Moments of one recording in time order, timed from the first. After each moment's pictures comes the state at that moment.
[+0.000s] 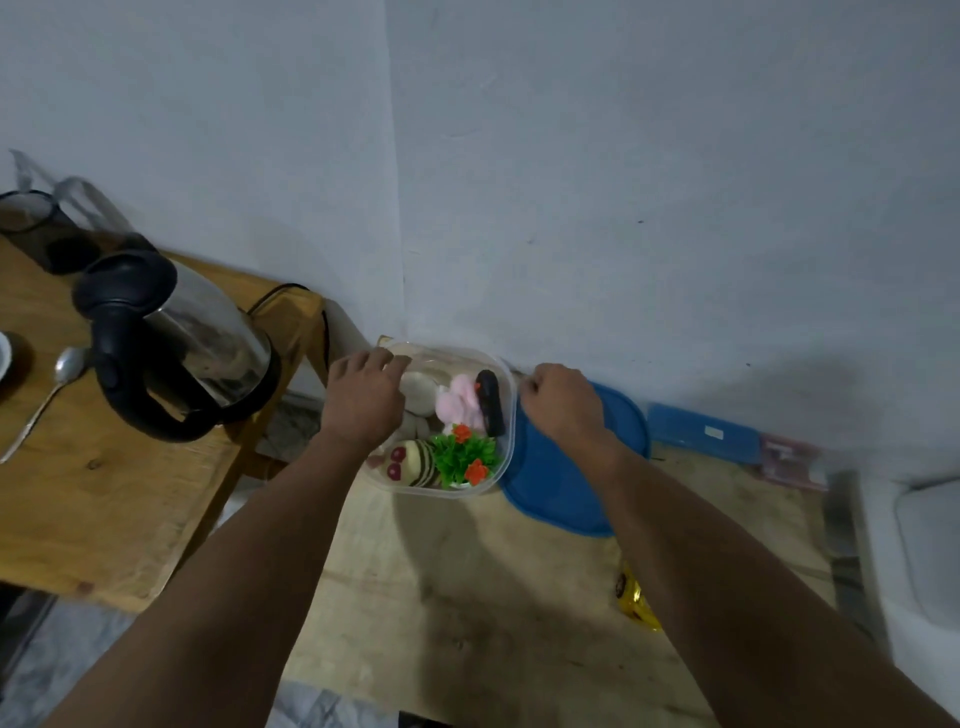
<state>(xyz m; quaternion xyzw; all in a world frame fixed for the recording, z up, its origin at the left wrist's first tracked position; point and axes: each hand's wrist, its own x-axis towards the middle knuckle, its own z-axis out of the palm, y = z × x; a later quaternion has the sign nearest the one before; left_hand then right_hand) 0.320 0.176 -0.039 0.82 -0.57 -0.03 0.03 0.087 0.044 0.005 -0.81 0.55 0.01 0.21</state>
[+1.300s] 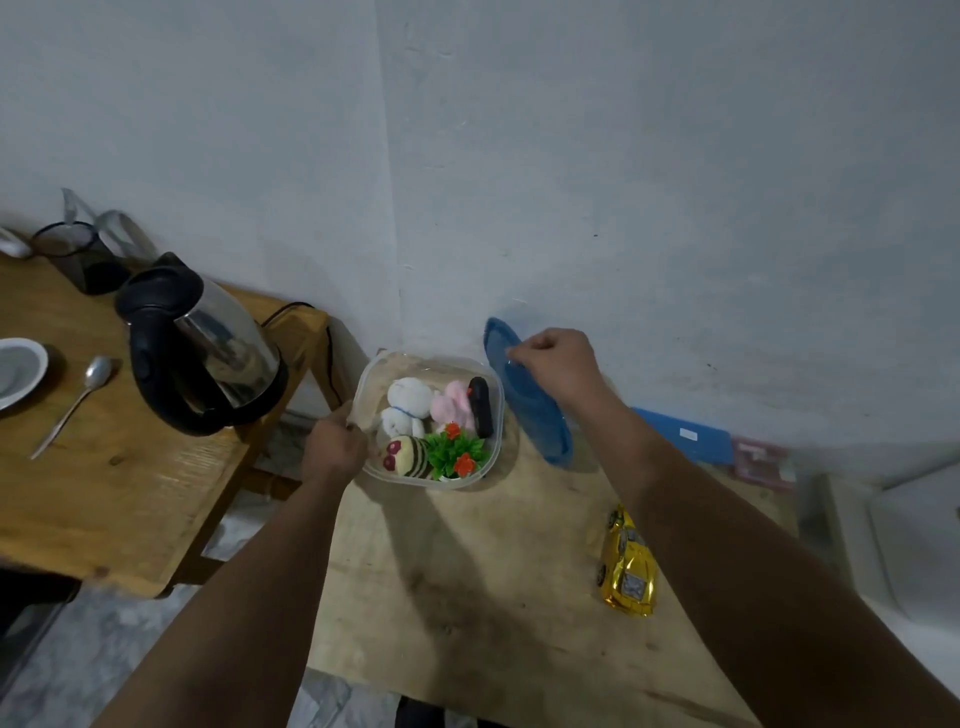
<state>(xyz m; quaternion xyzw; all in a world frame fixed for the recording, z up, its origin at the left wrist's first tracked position) 0.286 0.241 -0.020 0.87 -0.23 -0.28 0.33 0.080 0.052 0.094 -0.67 0.57 -0.18 0.45</state>
